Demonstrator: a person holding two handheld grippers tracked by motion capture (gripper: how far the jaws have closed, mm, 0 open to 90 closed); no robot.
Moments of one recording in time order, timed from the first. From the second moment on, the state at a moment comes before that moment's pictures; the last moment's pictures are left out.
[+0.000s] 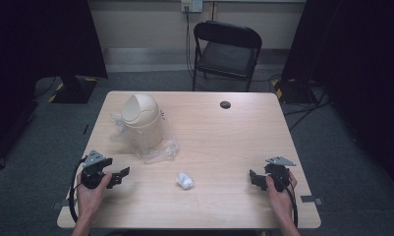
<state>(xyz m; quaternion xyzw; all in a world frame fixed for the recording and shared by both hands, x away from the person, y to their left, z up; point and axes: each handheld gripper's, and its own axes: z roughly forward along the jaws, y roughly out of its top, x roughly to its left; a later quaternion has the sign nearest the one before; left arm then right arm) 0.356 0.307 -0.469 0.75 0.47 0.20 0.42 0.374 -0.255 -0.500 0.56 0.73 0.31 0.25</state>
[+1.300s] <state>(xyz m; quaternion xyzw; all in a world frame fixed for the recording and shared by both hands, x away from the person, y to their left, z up) 0.405 0.299 -0.396 0.76 0.43 0.22 0.44 0.374 -0.256 -0.500 0.56 0.73 0.31 0.25</state>
